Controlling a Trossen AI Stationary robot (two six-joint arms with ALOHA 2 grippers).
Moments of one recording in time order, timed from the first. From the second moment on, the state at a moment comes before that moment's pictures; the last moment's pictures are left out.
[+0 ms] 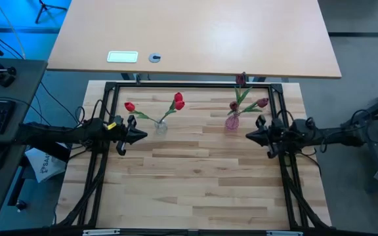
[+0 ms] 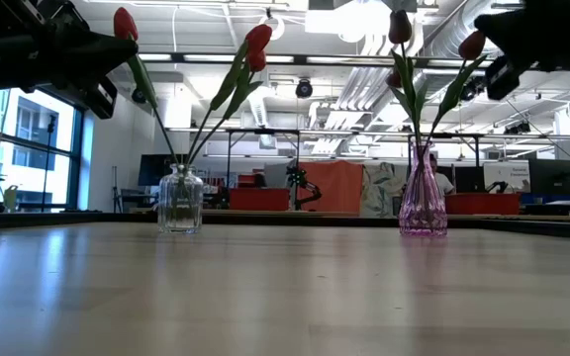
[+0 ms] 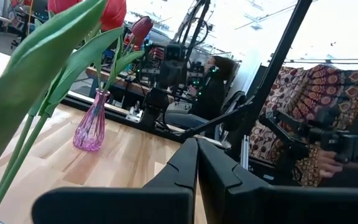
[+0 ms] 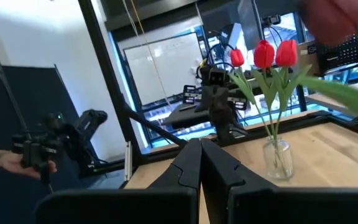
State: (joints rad) left arm 0.03 0.34 0.01 0.46 0.06 -0.36; right arm 0.06 0.18 0.11 0.26 -0.04 0.27
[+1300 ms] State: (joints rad) left arm 0.03 0.24 0.01 0.41 0.06 -0.36; right arm 0.06 0.18 0.01 0.01 0.01 0.22
